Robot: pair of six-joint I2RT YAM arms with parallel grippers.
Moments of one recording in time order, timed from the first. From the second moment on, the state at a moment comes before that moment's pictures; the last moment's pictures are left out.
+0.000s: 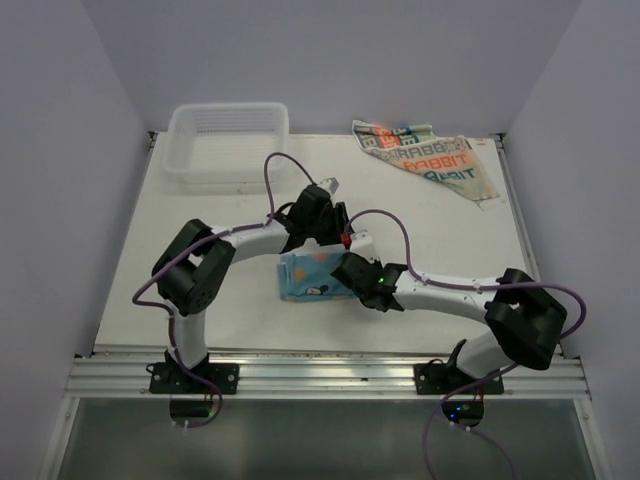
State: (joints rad) left arm -0.69 1.92 1.19 0.05 0.20 -0.75; right arm 0.99 1.48 0.82 -0.48 0.63 0.53
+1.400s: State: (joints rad) left arm -0.87 1.83 1.19 -0.10 0.11 -0.68; right arm 0.49 1.23 0.48 -0.04 0.00 0.78
